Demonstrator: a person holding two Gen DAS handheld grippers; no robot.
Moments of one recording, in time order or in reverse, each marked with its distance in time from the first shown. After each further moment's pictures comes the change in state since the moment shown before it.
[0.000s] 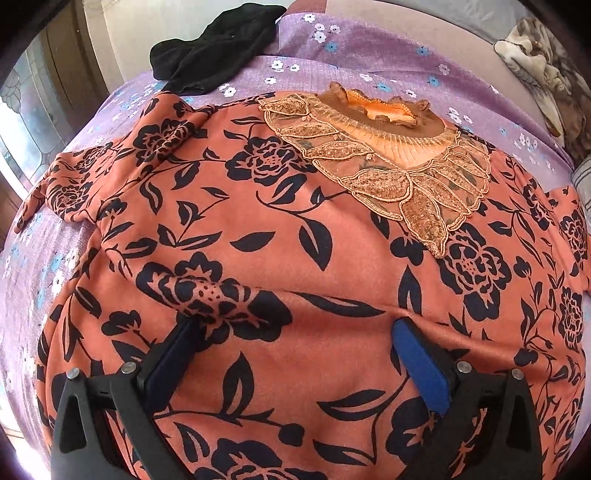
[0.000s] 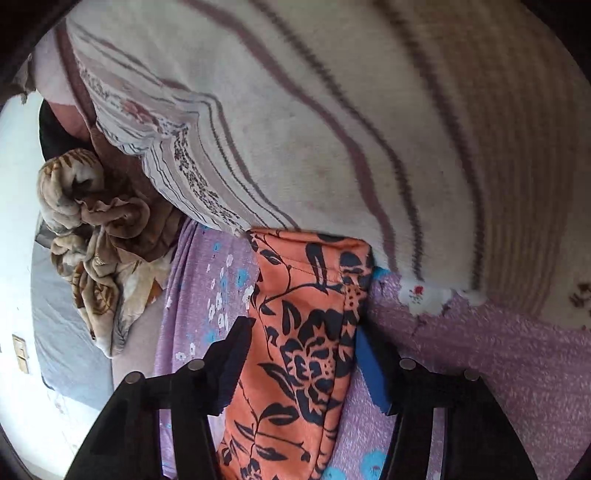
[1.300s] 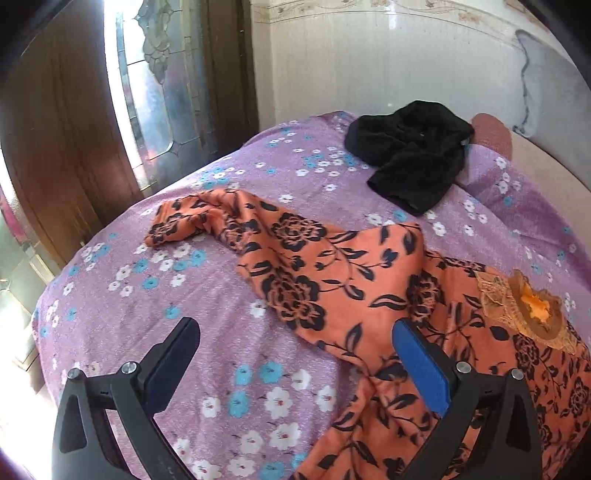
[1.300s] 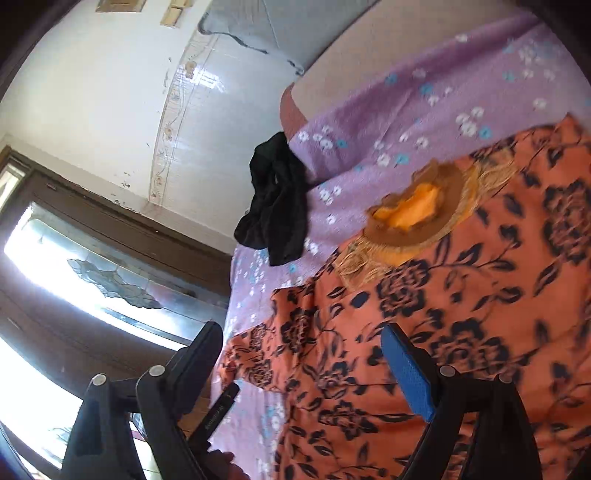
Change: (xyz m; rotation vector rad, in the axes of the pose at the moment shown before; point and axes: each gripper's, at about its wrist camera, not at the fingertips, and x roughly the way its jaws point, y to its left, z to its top) left arm -0.051 0.185 0.062 -0.365 -0.264 0.240; right arm -0.082 0.240 -0.447 -0.670 0.589 0.459
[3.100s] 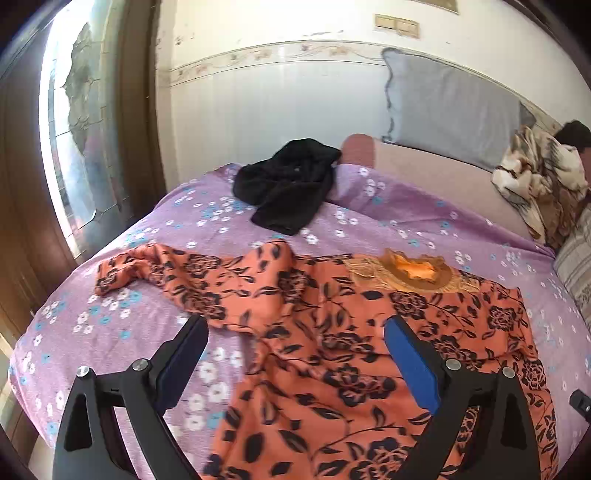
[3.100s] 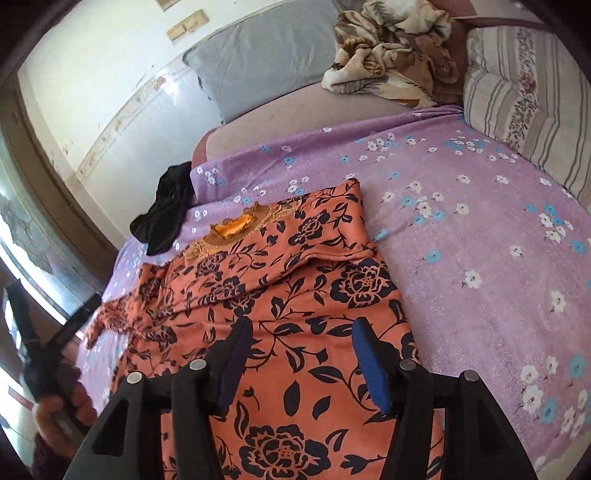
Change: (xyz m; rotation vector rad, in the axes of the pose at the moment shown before) left arm -0.103 -0.015 -0.033 0.195 -0.173 -0.272; right arm -0.147 -0.063 -0.094 -0.235 -0.114 -0.417
